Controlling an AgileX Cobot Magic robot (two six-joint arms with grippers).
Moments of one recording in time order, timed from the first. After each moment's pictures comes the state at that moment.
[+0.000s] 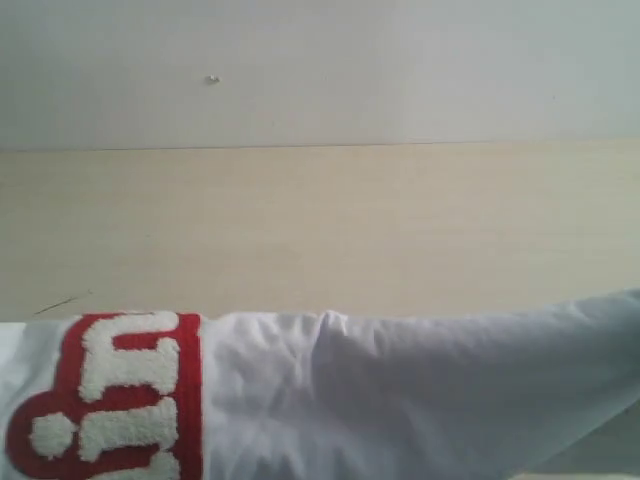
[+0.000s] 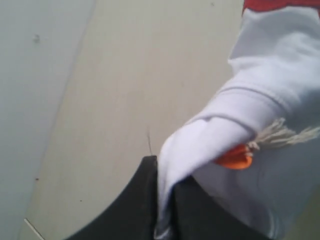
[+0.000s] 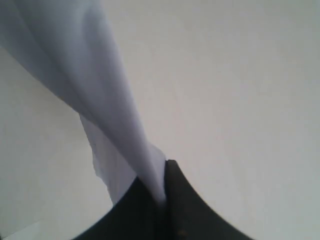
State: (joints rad) left arm -0.40 0.69 -1.00 -0.04 1.23 1.00; right arm -0.15 0.84 -0.88 0.20 1.23 -1.30
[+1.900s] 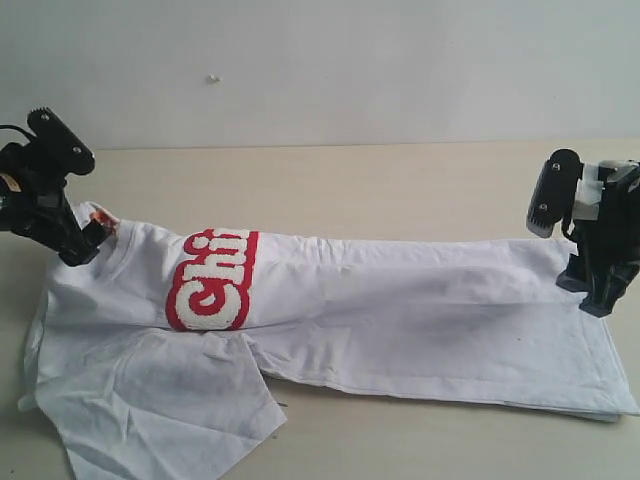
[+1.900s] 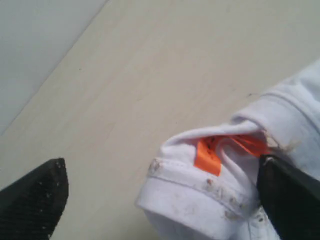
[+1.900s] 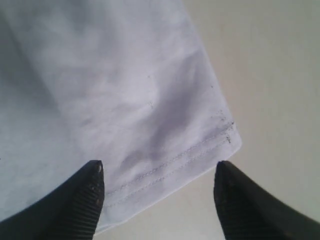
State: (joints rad) left arm -0.08 1.93 -0.97 0.07 -0.16 0.68; right arm -0.15 1.78 -0.92 0.13 0.35 -1.20
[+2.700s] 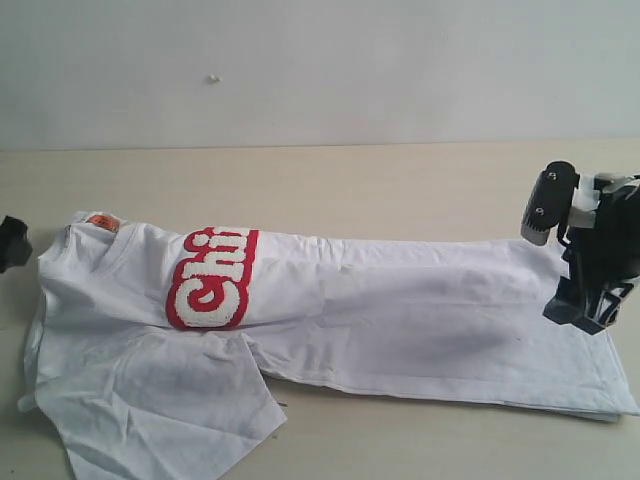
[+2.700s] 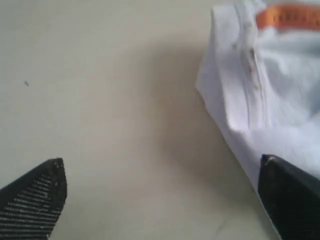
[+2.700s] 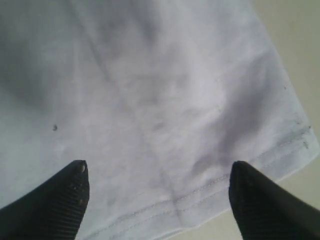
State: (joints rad) left arm 0.09 1.77 -0.97 0.00 0.30 0.43; right arm -0.15 1.78 -0.92 0.29 0.50 -1.26
